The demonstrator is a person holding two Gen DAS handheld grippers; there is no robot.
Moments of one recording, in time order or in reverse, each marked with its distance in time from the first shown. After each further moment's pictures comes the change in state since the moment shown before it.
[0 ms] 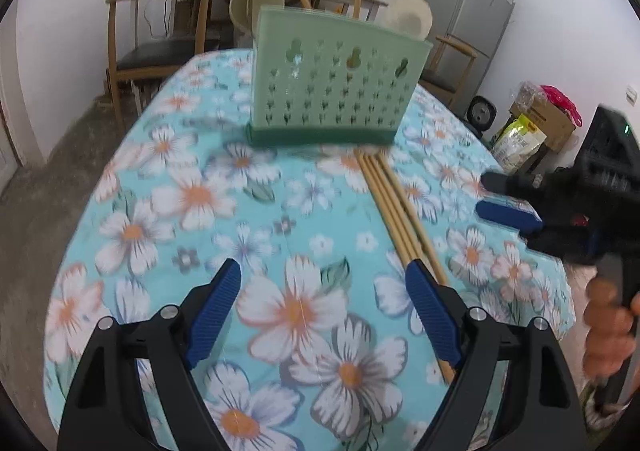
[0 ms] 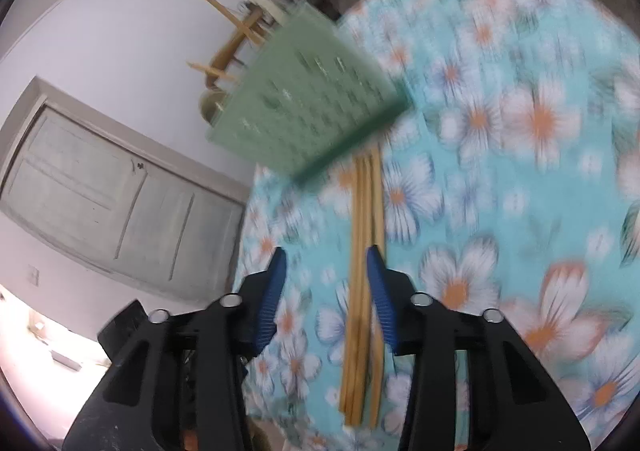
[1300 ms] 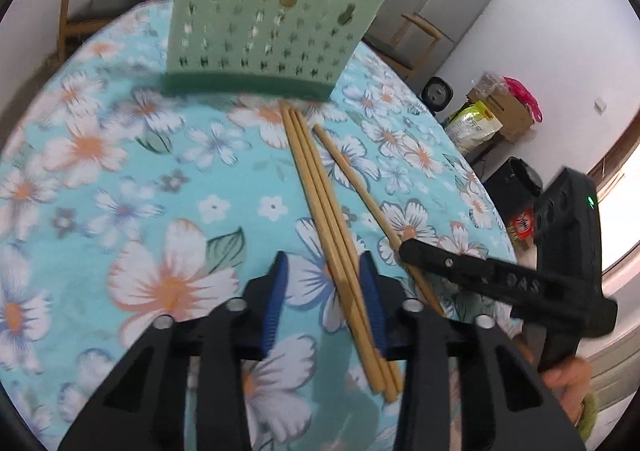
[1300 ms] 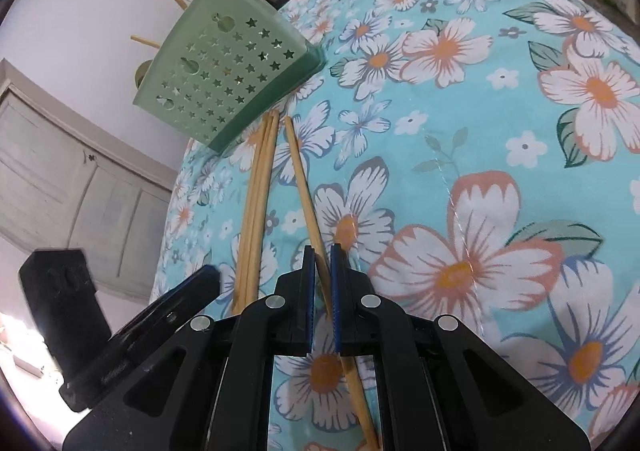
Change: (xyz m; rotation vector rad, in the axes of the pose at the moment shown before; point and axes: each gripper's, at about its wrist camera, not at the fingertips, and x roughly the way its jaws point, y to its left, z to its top) left arm 0.042 -0.030 -0.004 -0.066 0.134 -0.232; right arm -0.014 -0.053 -0.039 -0.031 -0.050 -0.196
